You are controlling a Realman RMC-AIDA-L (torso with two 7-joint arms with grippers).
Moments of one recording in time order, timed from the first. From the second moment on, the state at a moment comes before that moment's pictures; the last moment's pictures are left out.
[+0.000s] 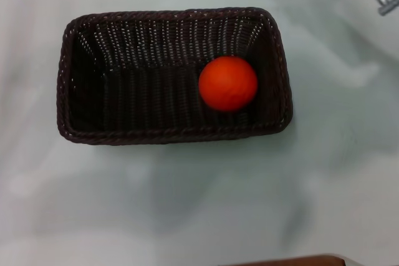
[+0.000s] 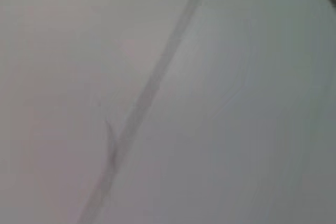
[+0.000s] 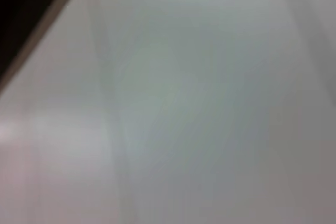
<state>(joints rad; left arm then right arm) -0.26 -2.16 -2.73 -0.51 1.16 -1.67 1.93 0.60 2.09 2.32 0.29 -0.91 1.50 0.99</state>
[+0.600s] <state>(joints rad) -0.25 -2.17 -2.87 -0.24 0.92 -1.84 2.31 0.50 2.09 2.36 0.14 -0.43 1.52 0.78</state>
